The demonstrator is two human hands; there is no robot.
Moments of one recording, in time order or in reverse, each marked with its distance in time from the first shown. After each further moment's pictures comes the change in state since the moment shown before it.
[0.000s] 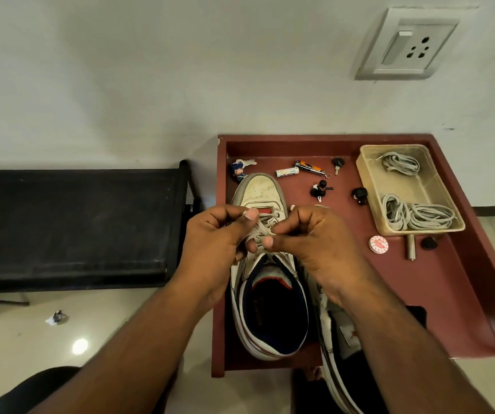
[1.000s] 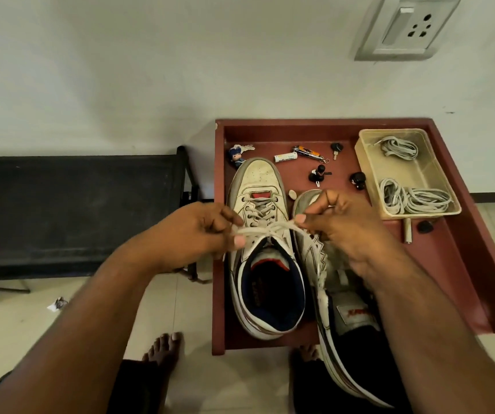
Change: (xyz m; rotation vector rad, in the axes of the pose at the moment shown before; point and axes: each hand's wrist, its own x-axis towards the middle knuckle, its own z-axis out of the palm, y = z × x) left_hand 0.019 0.020 -0.053 0.885 -0.555 0.115; right_hand 0.003 -0.001 -0.030 -0.031 0.092 0.209
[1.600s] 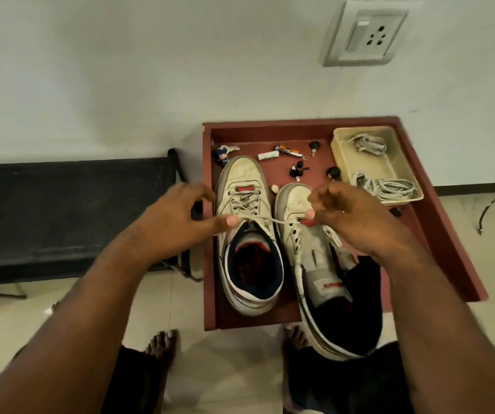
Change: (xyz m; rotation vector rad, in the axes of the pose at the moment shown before) left_hand -0.022 0.018 0.002 0.273 0.164 -0.117; right_hand -0.023 0.006 -0.049 -0.410 -0.025 -0.135
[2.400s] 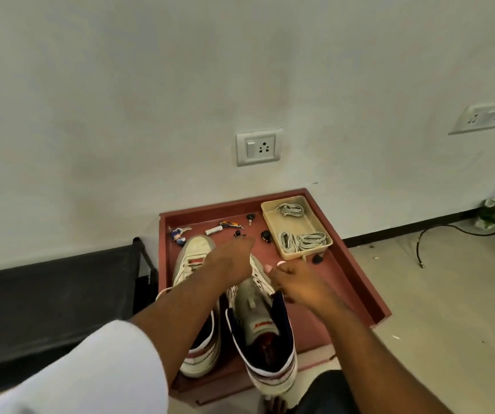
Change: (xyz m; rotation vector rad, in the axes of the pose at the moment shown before) left_hand 0.048 0.153 0.082 0.526 -0.064 0.177; right_hand -0.048 0.044 -0.030 0.064 0.086 0.082
